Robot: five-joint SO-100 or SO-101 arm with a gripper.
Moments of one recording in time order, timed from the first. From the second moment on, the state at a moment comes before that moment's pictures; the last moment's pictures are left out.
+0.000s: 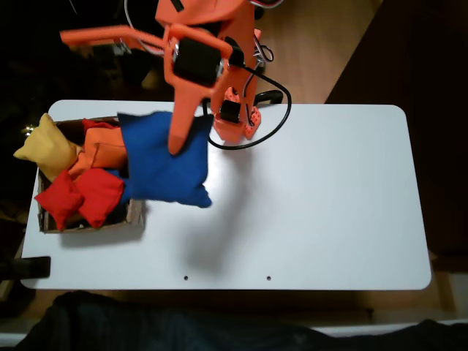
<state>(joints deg) 19.5 115.7 37.1 103.9 -22.7</state>
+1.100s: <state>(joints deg) 60.0 113.8 44.5 87.5 -21.4</state>
